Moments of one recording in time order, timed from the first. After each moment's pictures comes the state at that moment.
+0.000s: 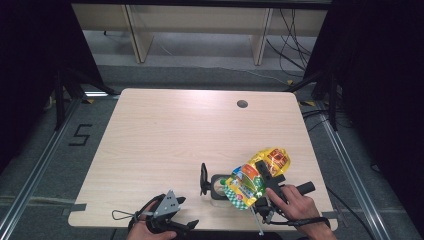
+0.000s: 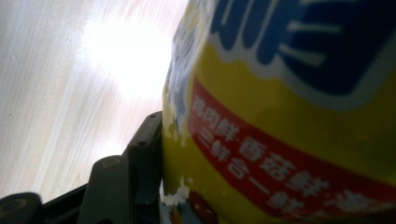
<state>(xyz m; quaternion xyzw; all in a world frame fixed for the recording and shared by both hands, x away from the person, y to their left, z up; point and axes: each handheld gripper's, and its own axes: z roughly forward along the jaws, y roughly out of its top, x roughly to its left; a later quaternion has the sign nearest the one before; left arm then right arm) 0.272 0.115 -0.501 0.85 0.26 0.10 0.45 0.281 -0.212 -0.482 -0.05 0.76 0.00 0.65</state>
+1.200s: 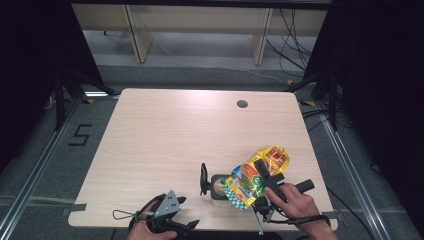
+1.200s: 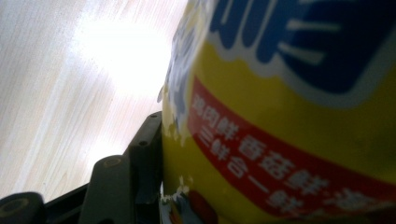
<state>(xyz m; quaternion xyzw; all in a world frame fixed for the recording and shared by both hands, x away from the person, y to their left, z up) 0.271 0.113 -0.500 0.85 0.27 0.09 0.45 0.281 -0.214 -0.488 -0.03 0.75 0.00 0.66</state>
